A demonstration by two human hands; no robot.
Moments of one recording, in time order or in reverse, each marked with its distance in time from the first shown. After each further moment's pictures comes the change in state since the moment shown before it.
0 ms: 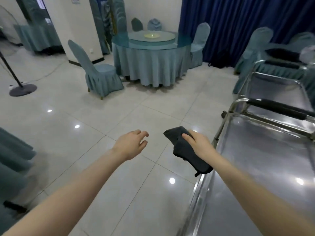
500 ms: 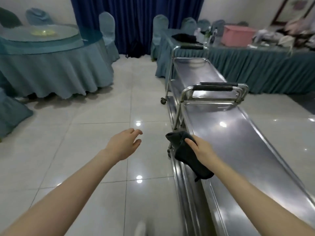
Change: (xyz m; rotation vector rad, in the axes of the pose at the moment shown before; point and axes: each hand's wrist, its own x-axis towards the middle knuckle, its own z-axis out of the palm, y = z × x) left_hand 0.227 -0.039 0.017 -0.059 -0.100 0.578; right_hand 0.043 0.016 0.015 0.024 0.436 0.506
